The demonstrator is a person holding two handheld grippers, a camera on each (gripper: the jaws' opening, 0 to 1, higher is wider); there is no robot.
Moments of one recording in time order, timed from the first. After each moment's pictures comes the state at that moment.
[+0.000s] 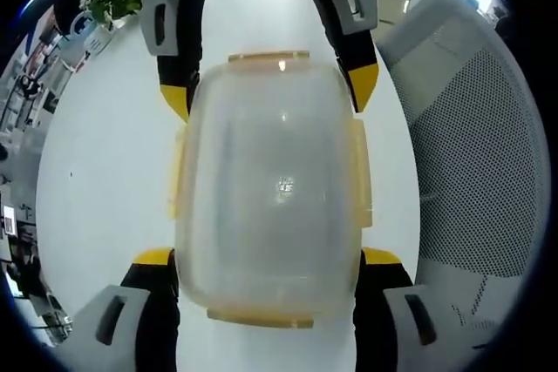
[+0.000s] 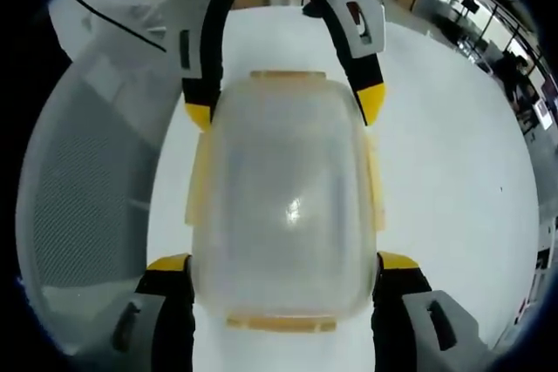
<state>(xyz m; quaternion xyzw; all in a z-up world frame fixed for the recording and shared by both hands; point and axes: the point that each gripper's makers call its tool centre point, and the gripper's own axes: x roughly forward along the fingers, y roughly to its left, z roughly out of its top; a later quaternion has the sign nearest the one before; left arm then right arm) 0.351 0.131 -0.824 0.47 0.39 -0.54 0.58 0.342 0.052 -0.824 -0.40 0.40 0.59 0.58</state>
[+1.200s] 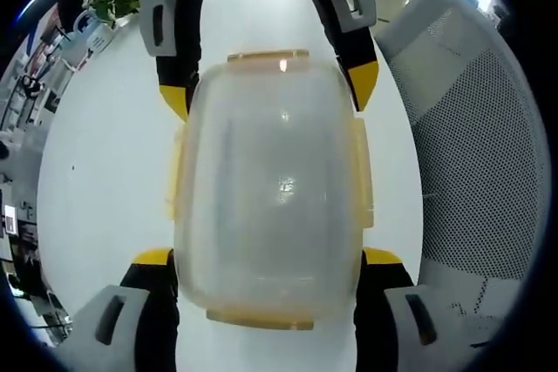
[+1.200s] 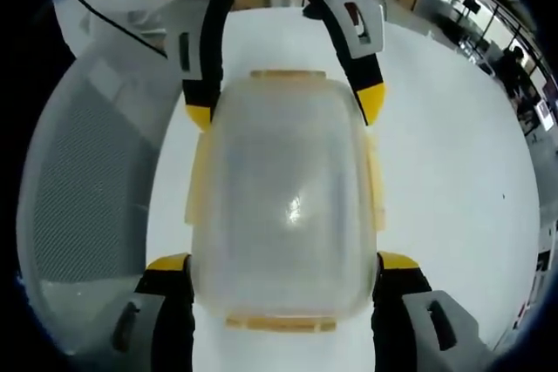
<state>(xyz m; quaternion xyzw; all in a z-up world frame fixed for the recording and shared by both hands) 0.353 0.142 -0.825 0.47 0.38 -0.53 0.58 0.344 0.063 -0.824 -0.40 0.40 0.59 0.57</state>
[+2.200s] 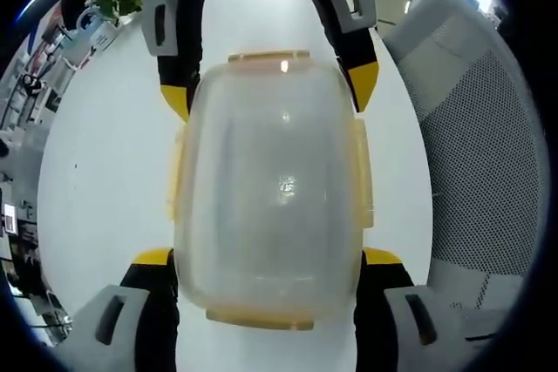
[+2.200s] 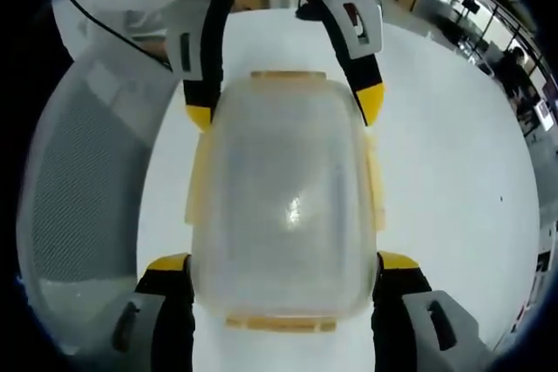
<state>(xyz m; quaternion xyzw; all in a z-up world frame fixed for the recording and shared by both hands) 0.372 0.144 -0.825 0.47 0.38 -0.53 0.59 0.363 0.065 -0.824 -0.40 0.40 0.59 0.58</state>
